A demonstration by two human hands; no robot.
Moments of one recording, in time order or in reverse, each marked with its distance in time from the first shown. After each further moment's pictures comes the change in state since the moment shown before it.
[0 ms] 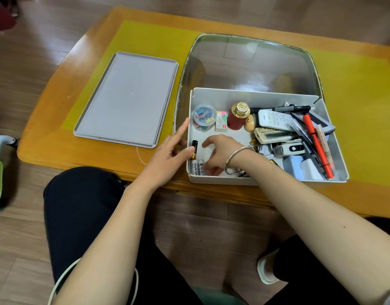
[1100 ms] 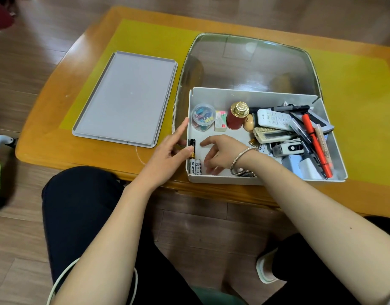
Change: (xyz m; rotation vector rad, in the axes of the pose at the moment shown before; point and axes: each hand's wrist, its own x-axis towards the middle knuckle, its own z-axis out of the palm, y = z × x) left_hand -0.001 0.003 0.000 -0.009 0.017 -0.010; right_hand -0.012 0.003 -0.006 0.192 -0.057 -0.063
